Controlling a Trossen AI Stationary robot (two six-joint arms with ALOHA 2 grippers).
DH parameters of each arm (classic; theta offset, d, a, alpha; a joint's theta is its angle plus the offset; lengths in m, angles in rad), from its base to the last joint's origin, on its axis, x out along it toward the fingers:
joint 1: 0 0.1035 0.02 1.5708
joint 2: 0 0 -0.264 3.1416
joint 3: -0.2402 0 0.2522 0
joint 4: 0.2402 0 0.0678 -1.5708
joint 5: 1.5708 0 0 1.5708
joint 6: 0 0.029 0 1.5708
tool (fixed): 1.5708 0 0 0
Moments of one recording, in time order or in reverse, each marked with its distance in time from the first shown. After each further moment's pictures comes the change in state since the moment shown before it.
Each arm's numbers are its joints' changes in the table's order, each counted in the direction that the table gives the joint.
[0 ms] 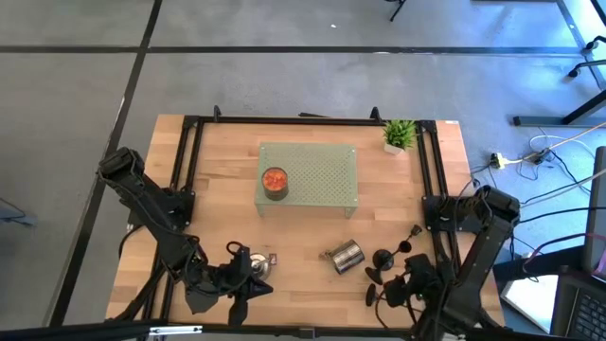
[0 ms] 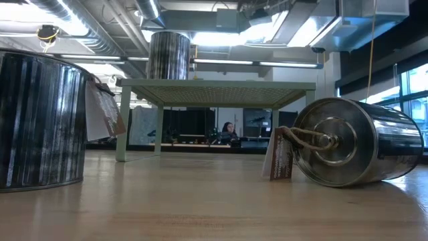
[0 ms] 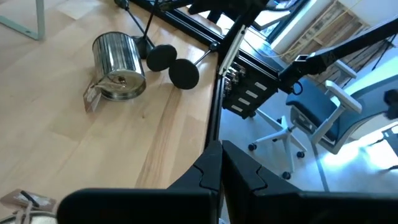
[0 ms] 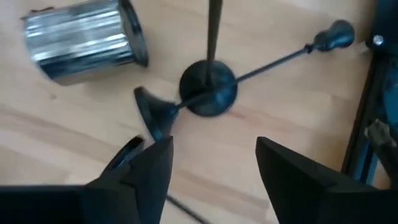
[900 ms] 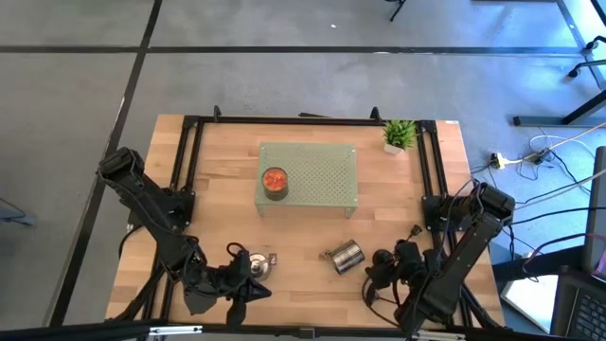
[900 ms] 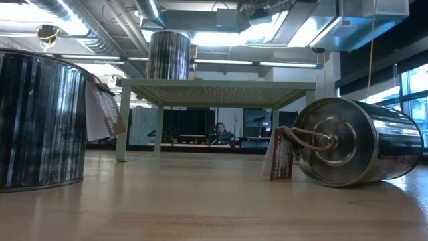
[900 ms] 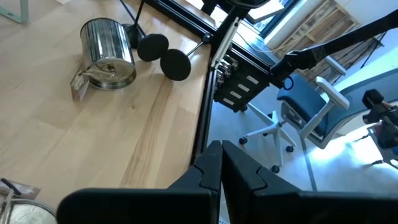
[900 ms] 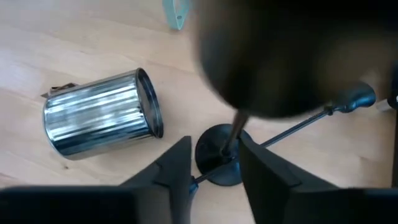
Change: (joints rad) left arm -0.007 0.000 0.000 -0.005 0.035 -0.027; right arm -0.101 0.000 0.073 0.001 0.163 -0.007
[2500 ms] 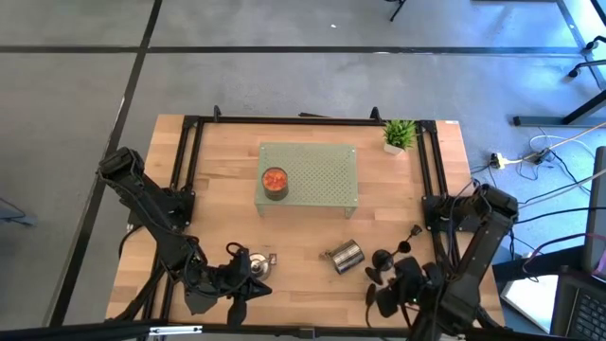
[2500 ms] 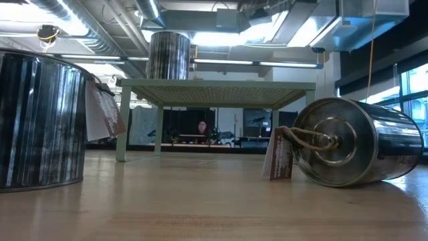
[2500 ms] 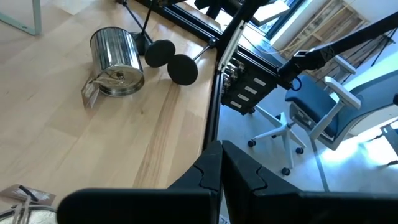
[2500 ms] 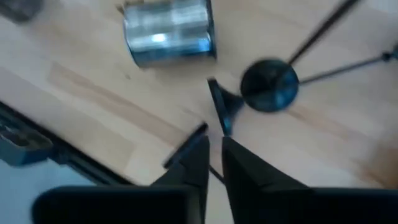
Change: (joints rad) left arm 0.001 0.000 0.000 0.015 -0.027 0.029; right arm 0.067 0.005 -0.166 -0.099 -0.080 -0.177
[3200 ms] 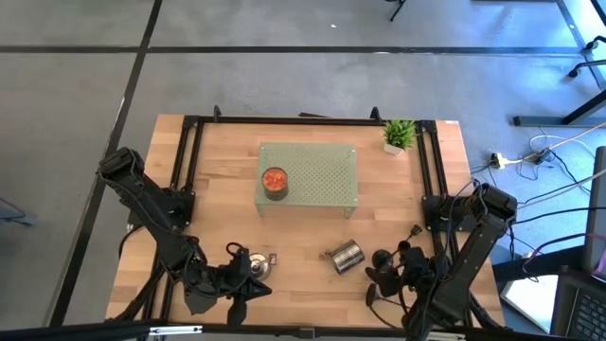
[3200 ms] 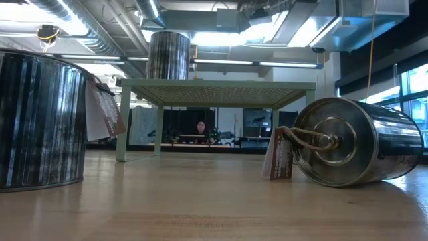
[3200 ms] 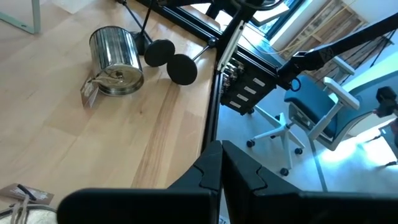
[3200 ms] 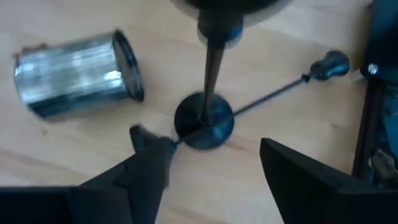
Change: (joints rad) left arm 0.000 0.000 0.000 -0.002 0.001 -0.010; right arm -0.025 -0.002 0.142 0.103 -0.050 0.169
